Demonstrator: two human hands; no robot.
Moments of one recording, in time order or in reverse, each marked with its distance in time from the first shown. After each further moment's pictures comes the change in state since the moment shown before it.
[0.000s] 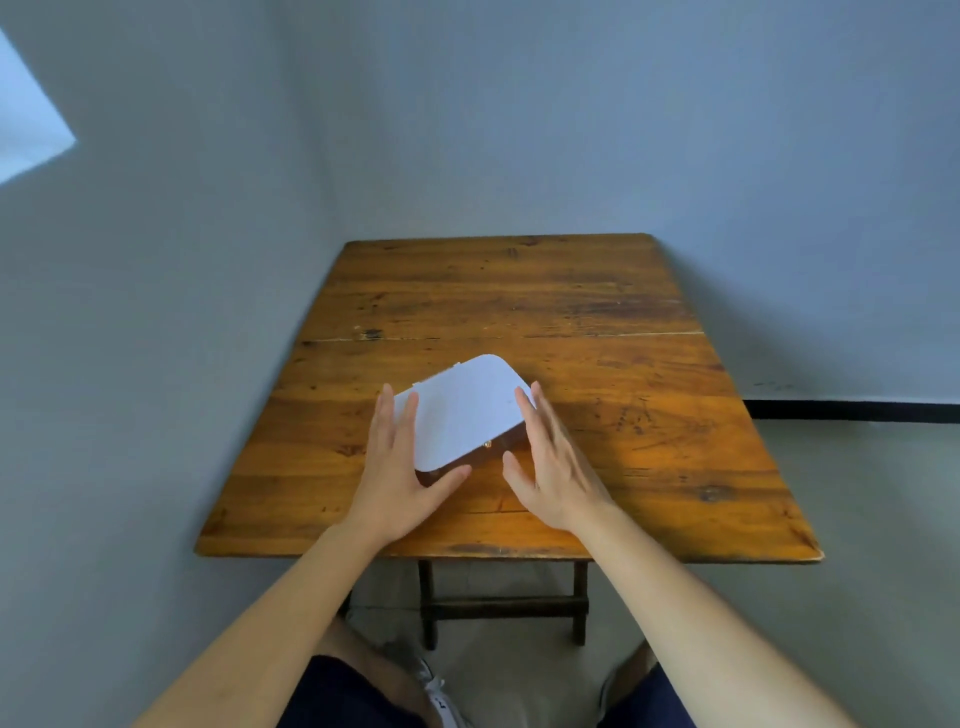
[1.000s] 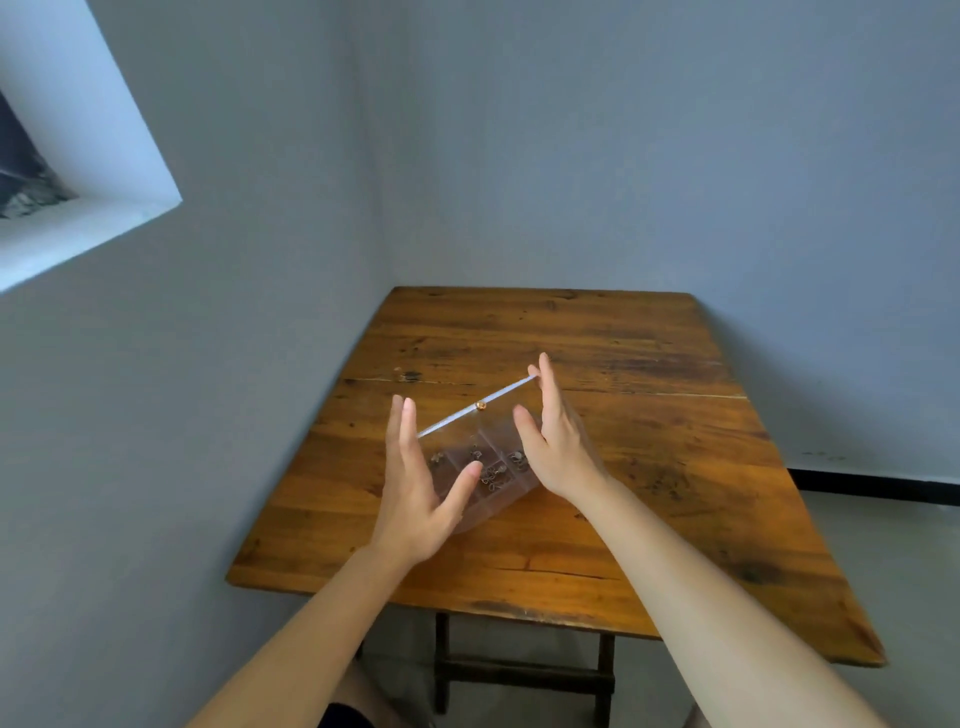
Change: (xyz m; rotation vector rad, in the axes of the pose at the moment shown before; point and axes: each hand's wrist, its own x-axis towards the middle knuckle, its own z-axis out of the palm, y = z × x) left_hand 0.009 0.023 -0.024 -0.232 0.334 0.095; right_hand 0.083 -0.042 -0.032 0.284 0.118 0.001
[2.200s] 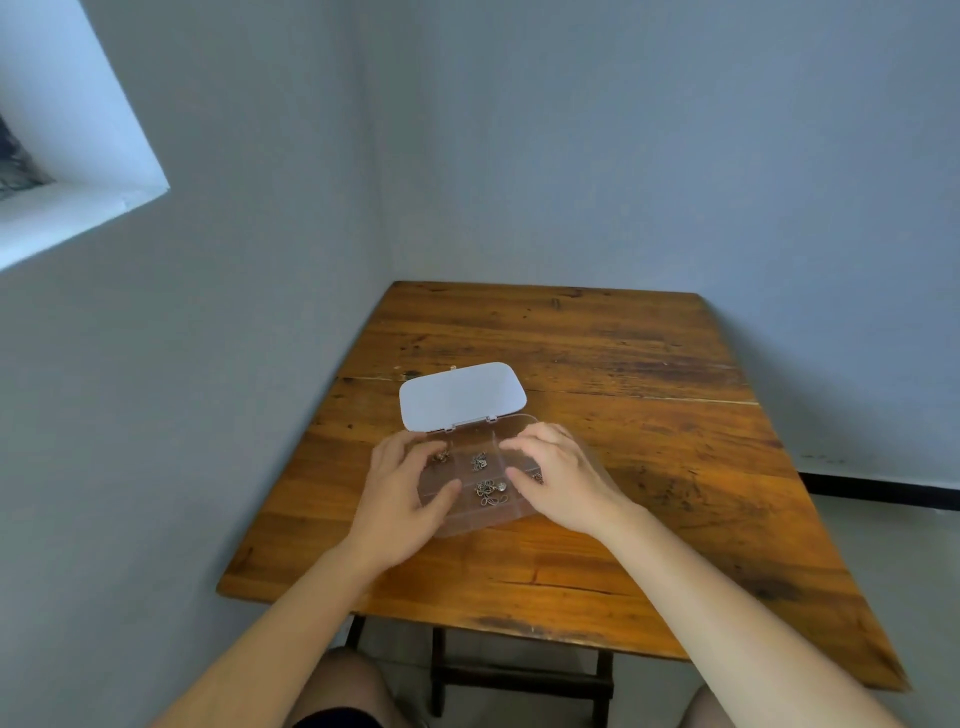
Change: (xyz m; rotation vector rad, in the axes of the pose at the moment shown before) left_hand 0.015 -0.035 -0.018 0.192 -0.222 -0.082; right_hand -0.011 0.011 -0.001 -0.348 -0.275 -0.141
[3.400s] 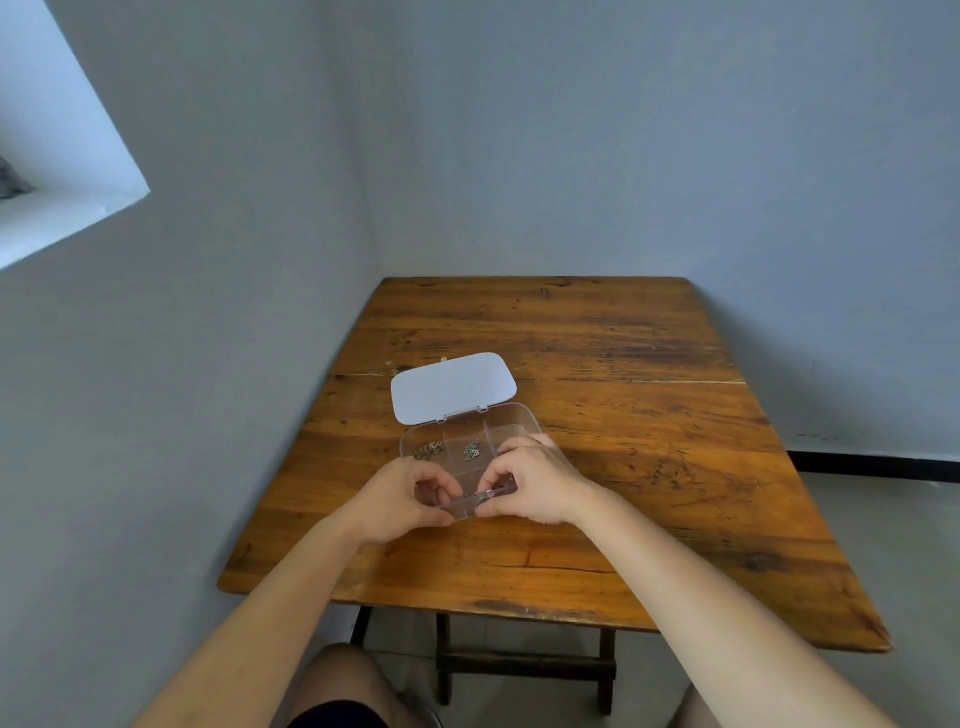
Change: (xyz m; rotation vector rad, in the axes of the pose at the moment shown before) left_hand 0.011 0.008 -0.015 -0.154 -0.493 -0.117; right_hand -0.001 -0.008 0.013 0.076 -0.236 0.066
